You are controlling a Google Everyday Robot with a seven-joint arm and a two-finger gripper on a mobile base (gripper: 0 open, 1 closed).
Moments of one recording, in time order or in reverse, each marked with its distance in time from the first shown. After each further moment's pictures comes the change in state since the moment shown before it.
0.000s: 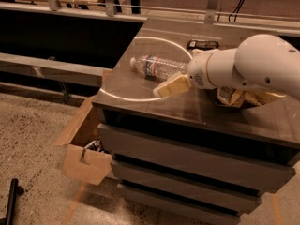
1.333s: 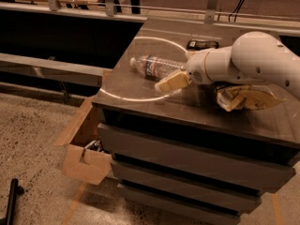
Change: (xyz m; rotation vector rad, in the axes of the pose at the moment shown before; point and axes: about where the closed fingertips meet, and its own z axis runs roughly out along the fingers) arm 0.012 -0.023 0.034 -0.067 -0.005 0.010
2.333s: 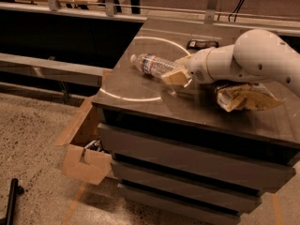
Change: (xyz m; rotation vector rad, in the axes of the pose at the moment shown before) arm 0.000 0.000 0.003 -0.043 -0.002 -0.017
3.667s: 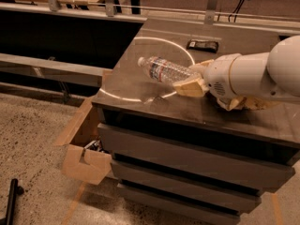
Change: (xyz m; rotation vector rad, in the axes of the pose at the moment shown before) arm -0.003 0.052 -0.086 0.076 0.011 -0.006
